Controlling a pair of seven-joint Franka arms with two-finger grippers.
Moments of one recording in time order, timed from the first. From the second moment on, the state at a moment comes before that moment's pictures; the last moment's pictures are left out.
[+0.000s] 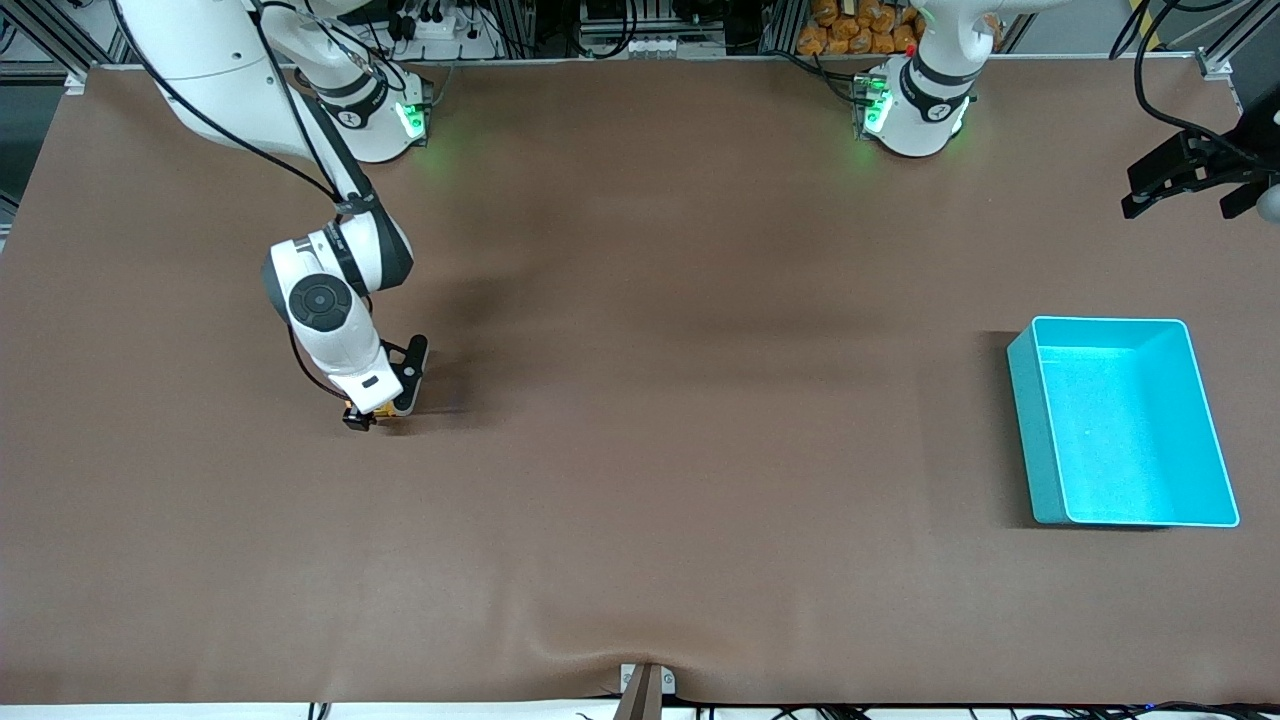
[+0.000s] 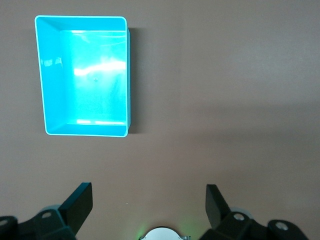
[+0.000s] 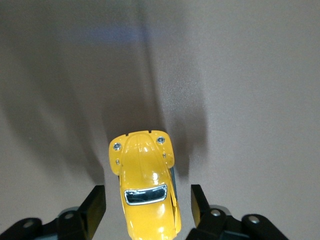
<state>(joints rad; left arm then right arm) 0.01 -0.05 -0.04 -1.50 0.01 1.42 -0.01 0.32 0.45 -0.13 -2.17 -0.33 2.60 -0.96</state>
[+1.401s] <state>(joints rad) 0.01 -0.05 -0.04 -1.50 0.01 1.42 -0.01 0.29 0.45 -0.16 -2.17 -0.33 2.61 -1.04</state>
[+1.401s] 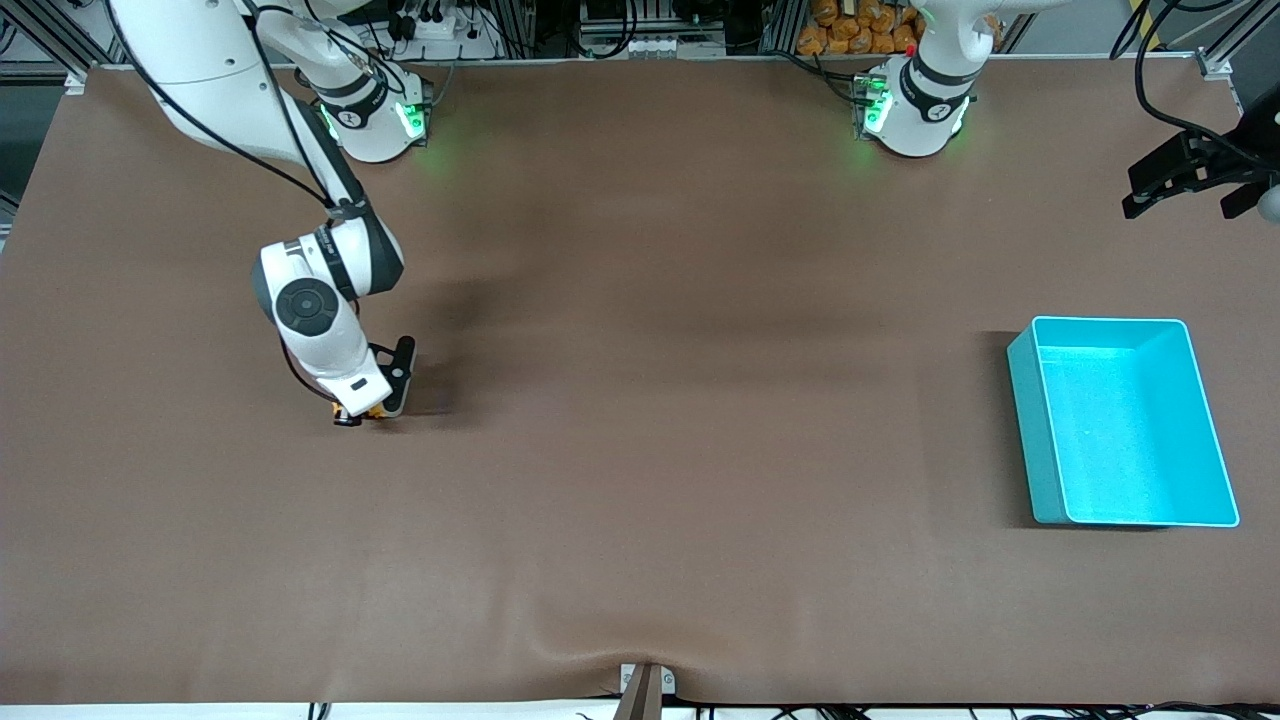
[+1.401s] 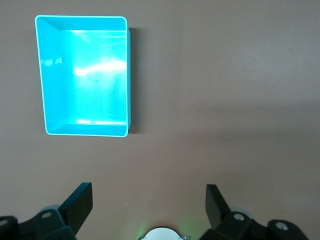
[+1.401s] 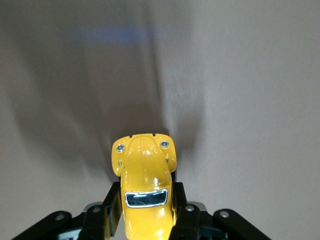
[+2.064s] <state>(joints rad) 0.01 -0.05 -0.04 -1.51 0.01 1.42 -0.01 0.14 0.45 -0.16 -2.17 -0.33 2.63 -1.19</state>
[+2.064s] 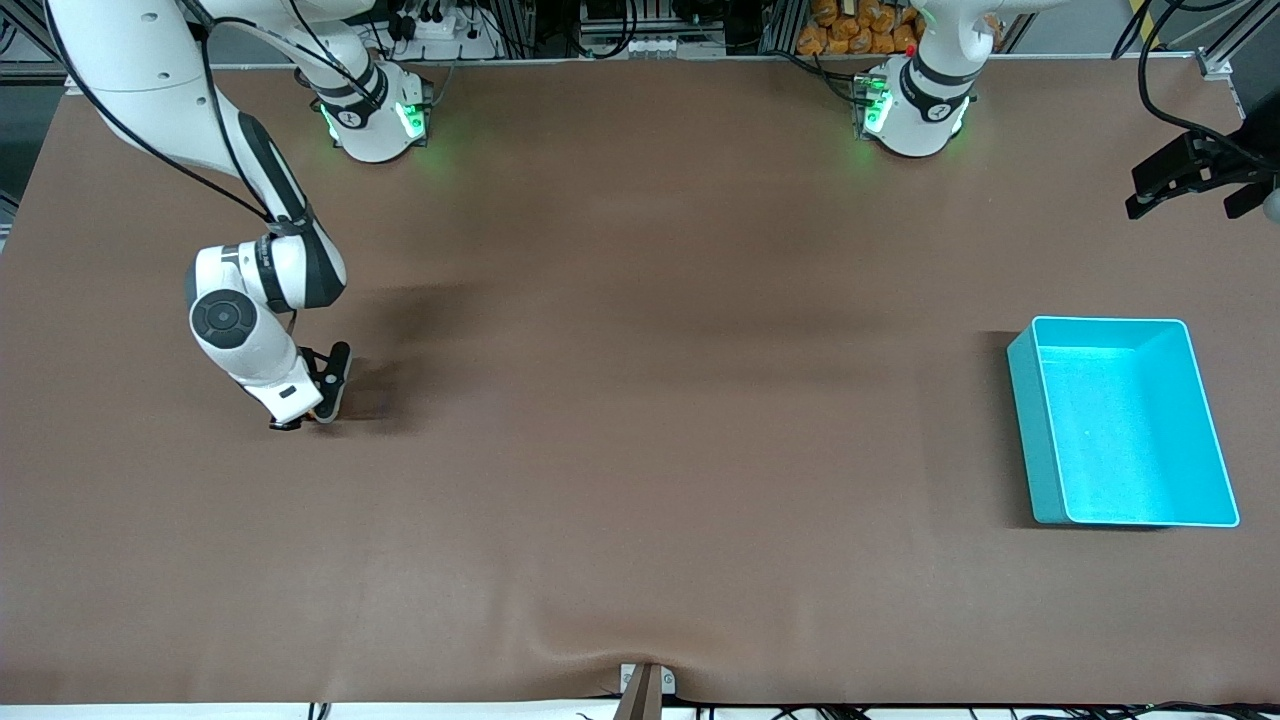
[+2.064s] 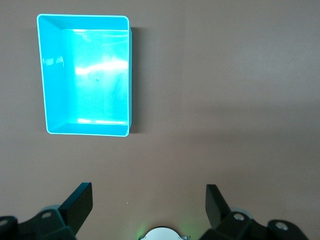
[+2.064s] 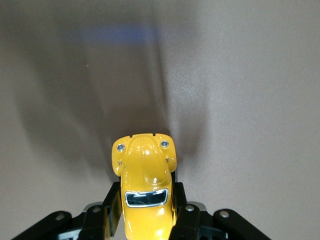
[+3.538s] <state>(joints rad) 0.03 -0.05 -0.04 -1.51 0.01 1.42 -0.01 -0.04 0.50 -0.16 -2.02 -0.33 2.51 -1.27</state>
